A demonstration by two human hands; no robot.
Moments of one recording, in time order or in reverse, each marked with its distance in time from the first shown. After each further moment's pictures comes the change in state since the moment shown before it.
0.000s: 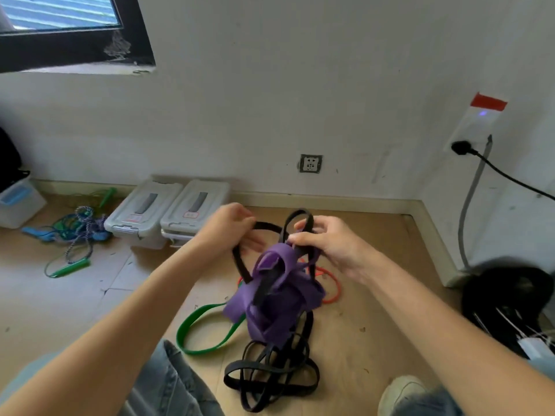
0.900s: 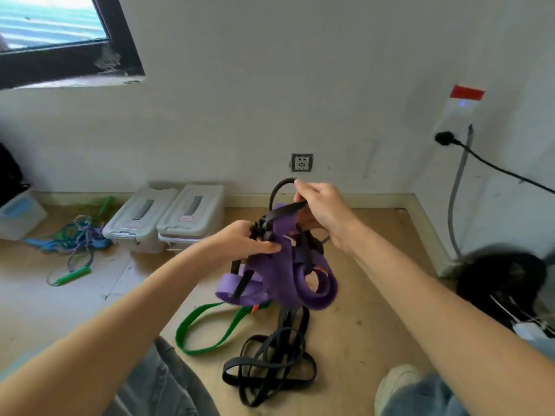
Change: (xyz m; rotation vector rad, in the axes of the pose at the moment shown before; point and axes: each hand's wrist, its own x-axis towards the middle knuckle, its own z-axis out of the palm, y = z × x) left_hand -0.012 0.005 0.028 0.296 -0.288 0.043; right_hand 0.011 -0.026 -0.012 -0.080 0.232 -0.181
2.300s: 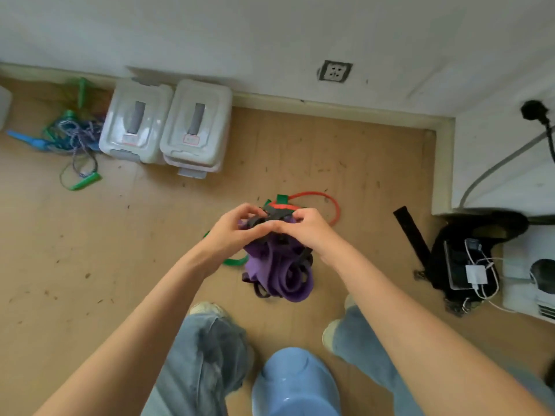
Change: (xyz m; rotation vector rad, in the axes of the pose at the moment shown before) left_hand 0.027 -0.006 -0.083 -0.527 -0.046 -0.338; right_hand 0.065 -0.014 0.056 -0.188 -0.340 0.773
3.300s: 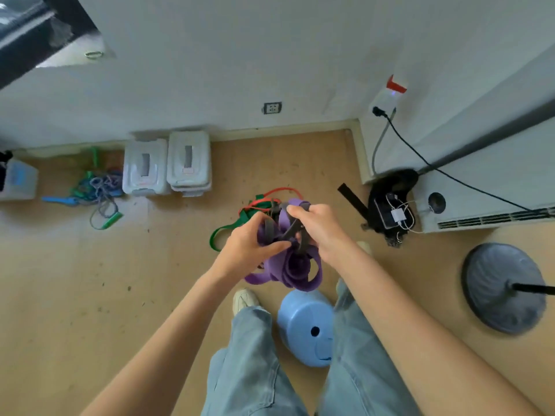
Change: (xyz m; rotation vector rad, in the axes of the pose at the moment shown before) left_hand -0.266 0.149 0.008 0.475 -0.070 0.336; right_hand -0.319 -0.098 0.004 0.484 0.382 0.046
